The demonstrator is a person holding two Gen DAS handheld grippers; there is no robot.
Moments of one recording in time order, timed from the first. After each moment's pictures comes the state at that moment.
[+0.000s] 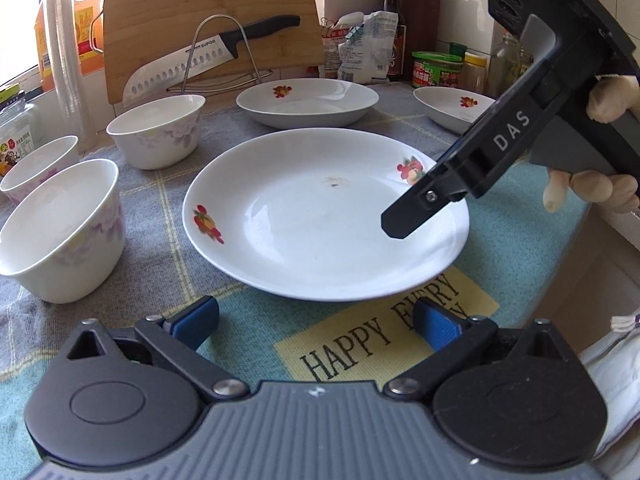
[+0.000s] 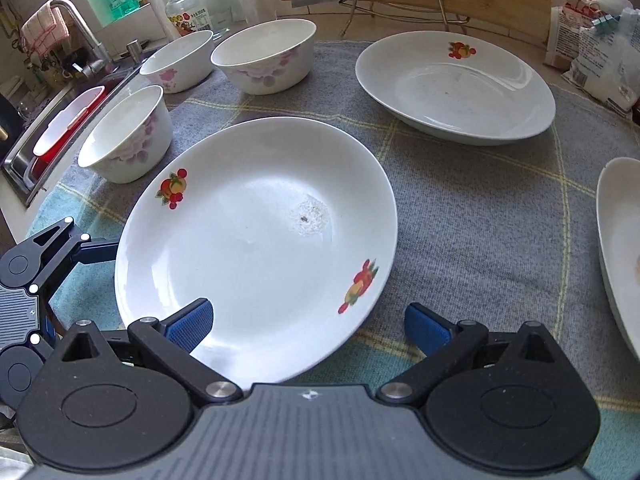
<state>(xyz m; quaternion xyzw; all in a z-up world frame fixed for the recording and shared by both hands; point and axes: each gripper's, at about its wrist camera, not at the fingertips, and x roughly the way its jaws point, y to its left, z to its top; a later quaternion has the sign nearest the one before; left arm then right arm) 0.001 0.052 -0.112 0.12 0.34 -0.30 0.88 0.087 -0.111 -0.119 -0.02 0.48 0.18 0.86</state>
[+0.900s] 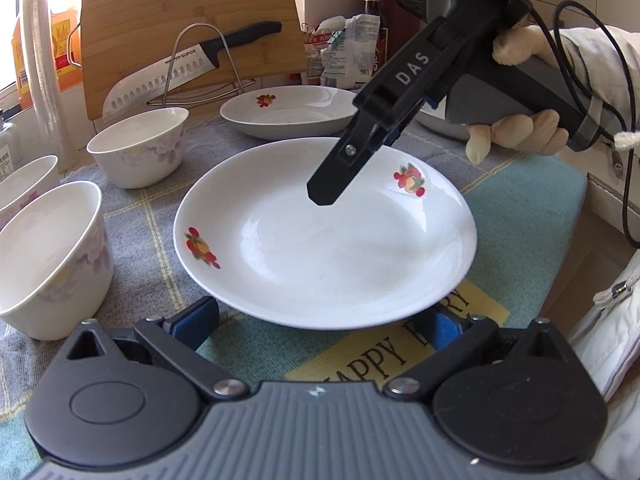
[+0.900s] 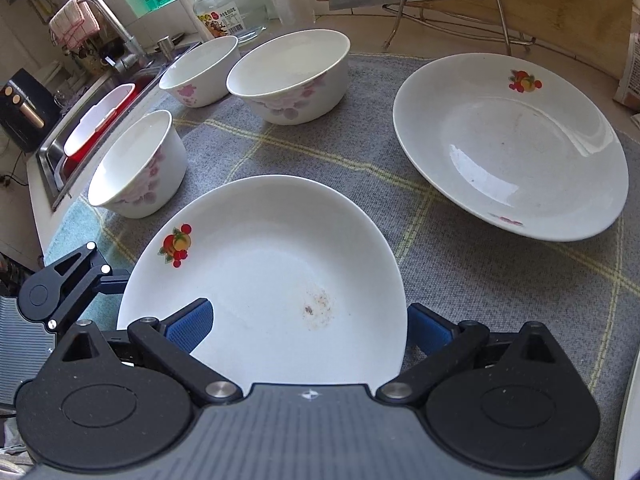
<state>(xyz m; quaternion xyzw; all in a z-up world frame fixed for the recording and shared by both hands) 0.016 0.052 -0.115 0.13 0.32 -0.33 0.88 0.155 -0.116 -0.111 0.00 0.50 0.26 0.83</state>
